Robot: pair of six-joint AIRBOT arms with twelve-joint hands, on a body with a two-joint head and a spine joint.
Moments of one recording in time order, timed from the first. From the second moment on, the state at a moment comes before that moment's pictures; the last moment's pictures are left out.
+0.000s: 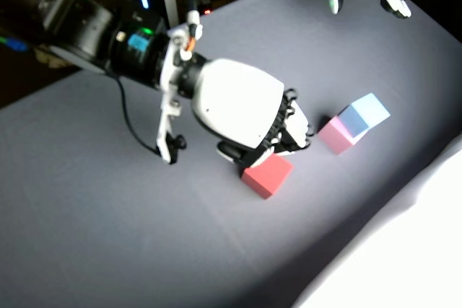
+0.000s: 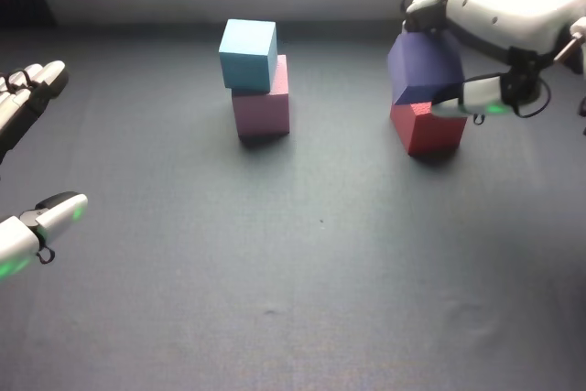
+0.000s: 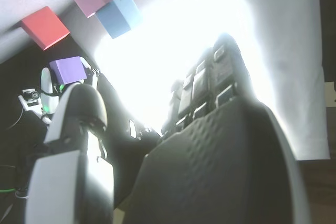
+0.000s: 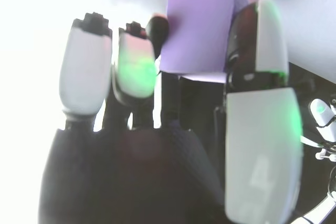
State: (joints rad) left arm 1.23 -0.98 1.05 -0.47 -1.50 0.62; right arm -0.39 -1.13 1.21 0.38 0.50 -1.45
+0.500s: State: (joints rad) left arm 1.23 -0.98 1.05 -0.47 -1.51 0.62; right arm -0.39 -1.11 1.23 0.43 0.53 -1.44
